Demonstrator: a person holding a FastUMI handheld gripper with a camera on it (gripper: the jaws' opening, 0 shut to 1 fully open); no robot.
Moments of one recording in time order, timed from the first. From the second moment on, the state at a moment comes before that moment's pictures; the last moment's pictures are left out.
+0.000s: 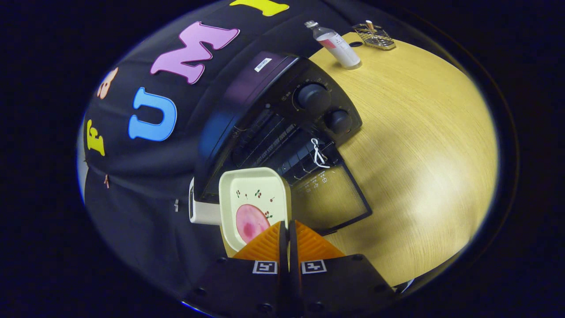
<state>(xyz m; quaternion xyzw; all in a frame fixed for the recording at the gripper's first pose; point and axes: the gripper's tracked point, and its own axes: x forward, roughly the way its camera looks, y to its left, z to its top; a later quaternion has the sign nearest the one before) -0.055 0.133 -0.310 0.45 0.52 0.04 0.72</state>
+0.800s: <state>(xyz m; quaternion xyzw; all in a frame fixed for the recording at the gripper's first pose) 0.011 0.175 -0.350 0.57 0.45 -0.19 0.66</state>
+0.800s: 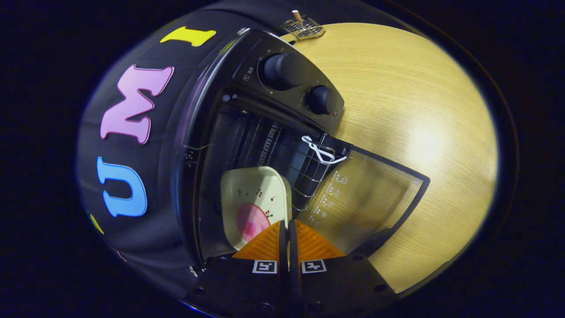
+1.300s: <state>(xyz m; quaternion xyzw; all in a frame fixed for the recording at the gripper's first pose) 0.033 0.184 -0.361 0.63 0.40 -0.30 0.59</state>
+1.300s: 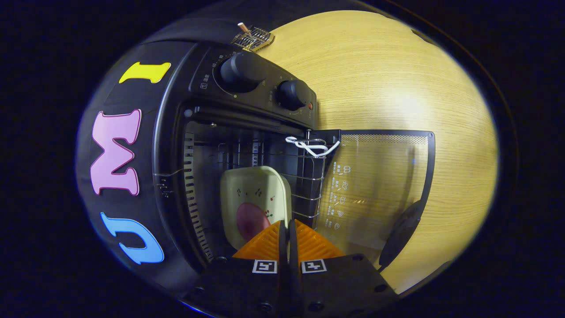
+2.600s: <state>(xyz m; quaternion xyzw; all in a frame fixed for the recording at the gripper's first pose) -0.080 0.174 -0.296 0.09 0.45 0.10 0.88</state>
